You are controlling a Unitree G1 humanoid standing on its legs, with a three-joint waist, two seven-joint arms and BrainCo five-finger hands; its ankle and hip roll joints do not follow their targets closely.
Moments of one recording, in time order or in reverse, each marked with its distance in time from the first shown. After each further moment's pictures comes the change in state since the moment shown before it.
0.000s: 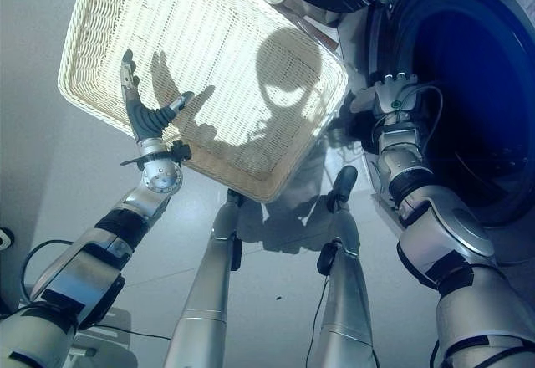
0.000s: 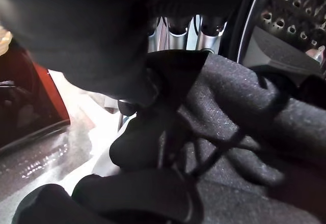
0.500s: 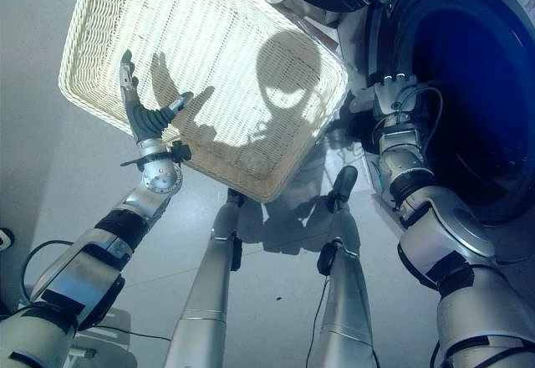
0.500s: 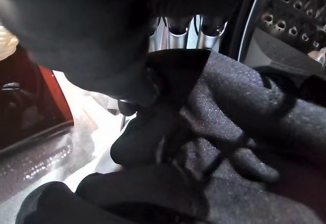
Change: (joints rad) left arm 0.002 -0.001 0.000 0.000 0.000 0.000 0.012; right arm 0.010 -0.009 -0.003 0.006 0.034 -0.053 -0.075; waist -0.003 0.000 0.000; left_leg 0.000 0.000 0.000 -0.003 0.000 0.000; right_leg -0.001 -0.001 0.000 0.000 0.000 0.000
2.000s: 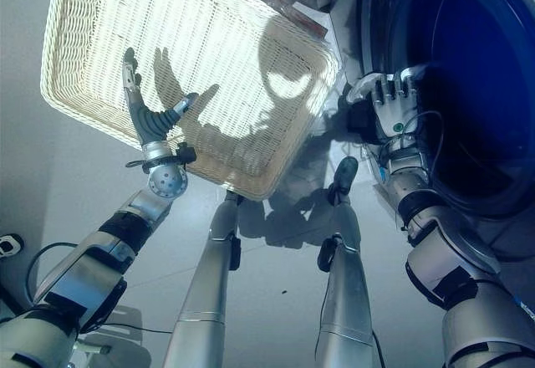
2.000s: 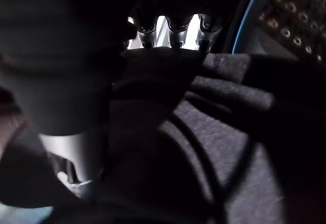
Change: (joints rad) left arm 0.022 -0.015 0.000 -0.037 0.068 -0.042 0.052; right arm 0.106 -0.018 0.012 -0.006 -0.260 0.129 -0.115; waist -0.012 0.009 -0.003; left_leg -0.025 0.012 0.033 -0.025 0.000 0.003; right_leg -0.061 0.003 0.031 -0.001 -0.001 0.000
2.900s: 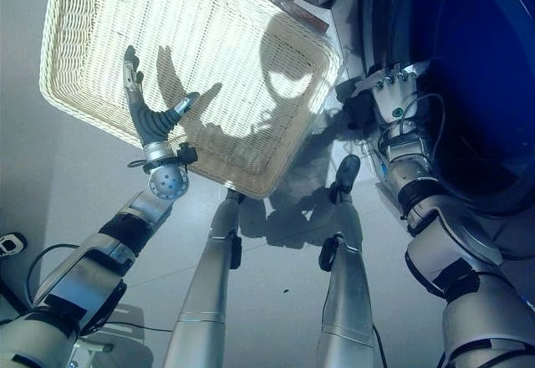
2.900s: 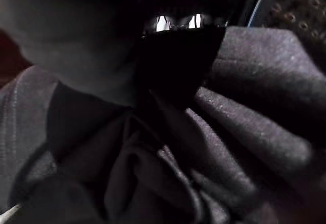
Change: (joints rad) left arm 0.018 0.000 0.001 -0.038 -0.001 -0.024 -0.001; right arm -0.054 -0.011 -0.011 -0.004 0.184 -0.135 -0.072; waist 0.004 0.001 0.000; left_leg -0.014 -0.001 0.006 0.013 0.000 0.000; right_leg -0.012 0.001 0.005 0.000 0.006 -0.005
